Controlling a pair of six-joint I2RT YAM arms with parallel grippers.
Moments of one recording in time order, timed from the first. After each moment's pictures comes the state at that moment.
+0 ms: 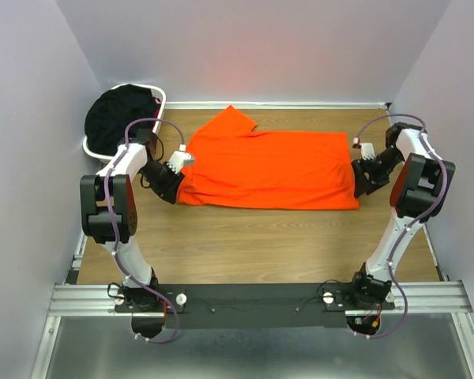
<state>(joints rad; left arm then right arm) 0.03 1.82 1.33 -1.02 0.46 0.86 -0.30 2.11 1.66 -1.26 -0.36 -0.75</state>
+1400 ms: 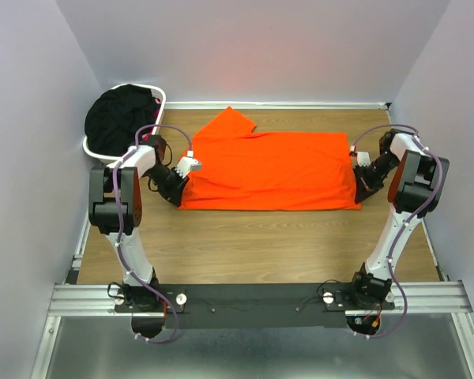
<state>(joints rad) -0.02 1.92 1.29 -0.96 0.51 0.84 -0.30 2.19 1.63 -1.24 -0.36 -0.66</state>
